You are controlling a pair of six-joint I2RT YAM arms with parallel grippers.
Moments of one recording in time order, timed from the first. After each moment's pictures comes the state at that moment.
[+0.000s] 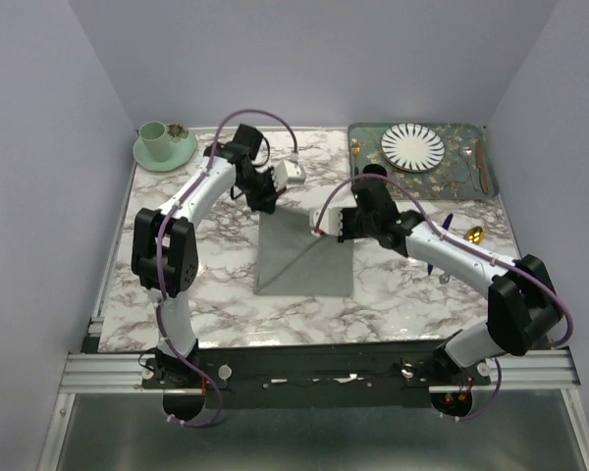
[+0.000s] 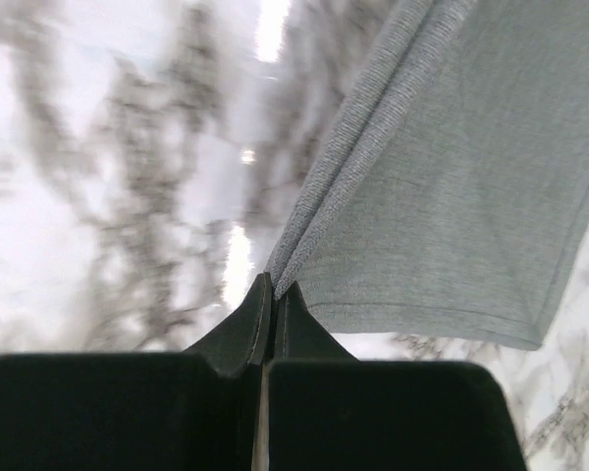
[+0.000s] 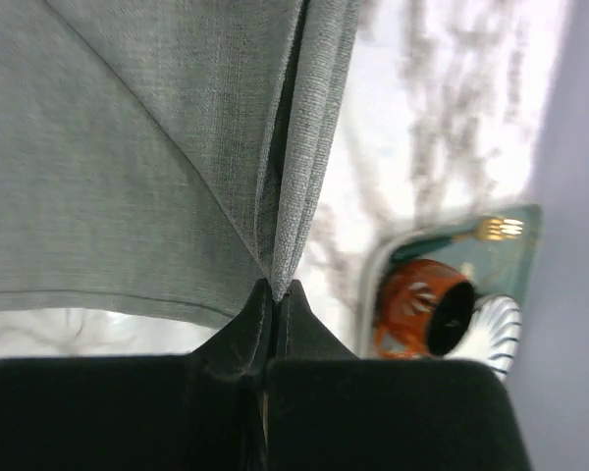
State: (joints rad) left arm -0.35 1.92 1.59 -0.96 0.56 0.92; right arm 0.64 1.48 0.96 -0.28 -0.10 -1.10
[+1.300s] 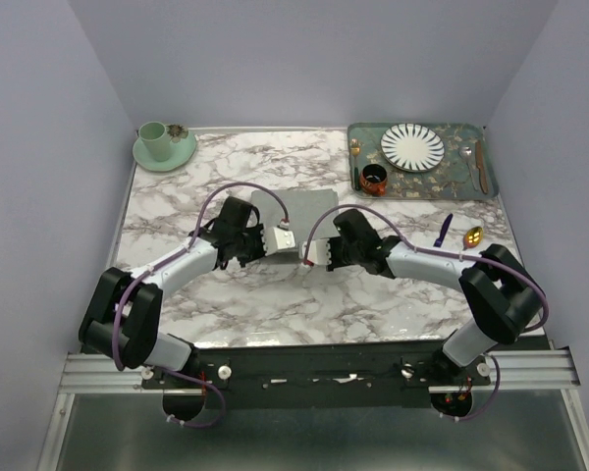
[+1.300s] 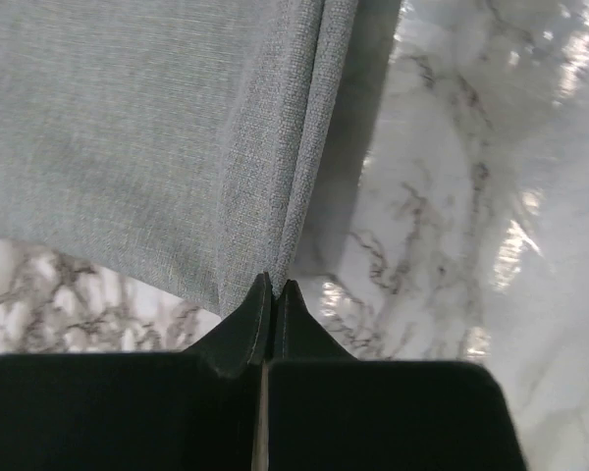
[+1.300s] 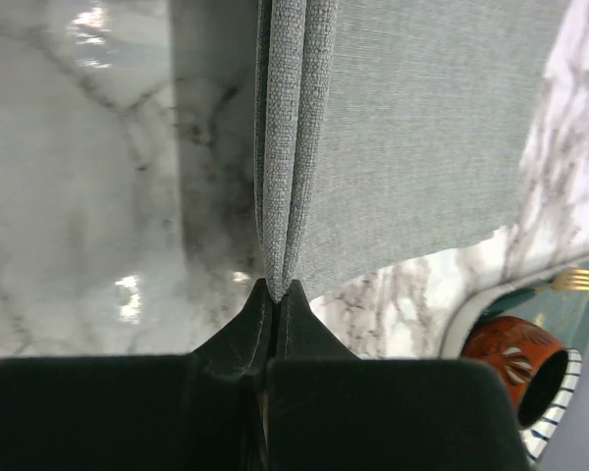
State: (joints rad) left arm -0.42 1.43 0.81 -0.28 0.35 0.89; right arm 0.71 1.60 0.85 -0.06 -0.05 -1.08
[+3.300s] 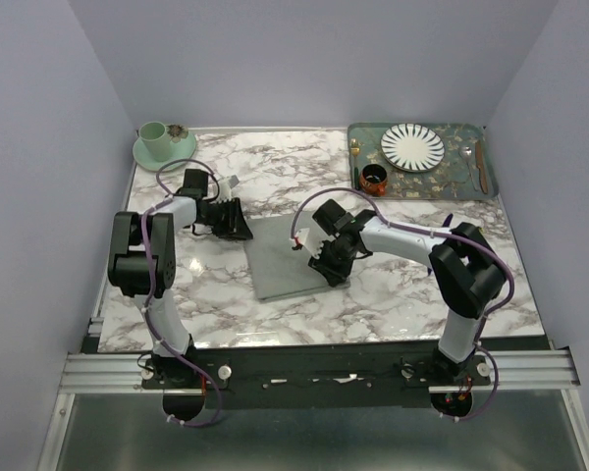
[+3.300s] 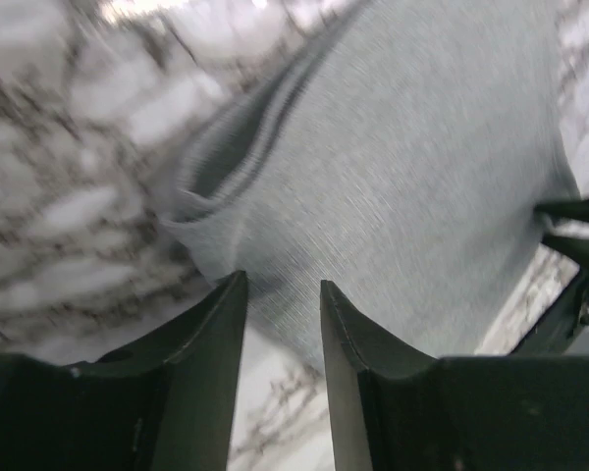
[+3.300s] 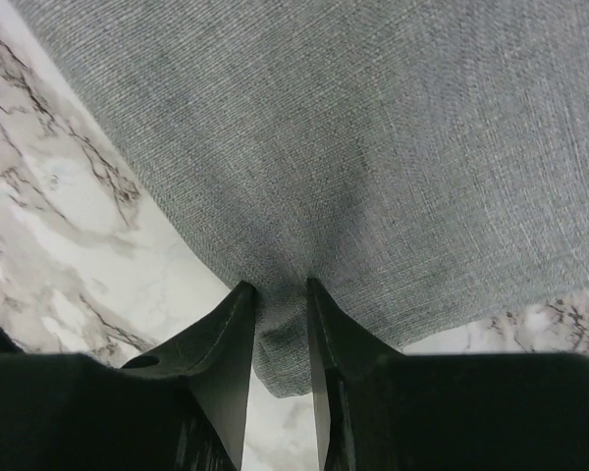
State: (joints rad) left arm -0.04 1.86 1.09 -0.36 0.69 -0.07; right arm 0.74 1.83 1.18 -0.66 -0.25 -0.49
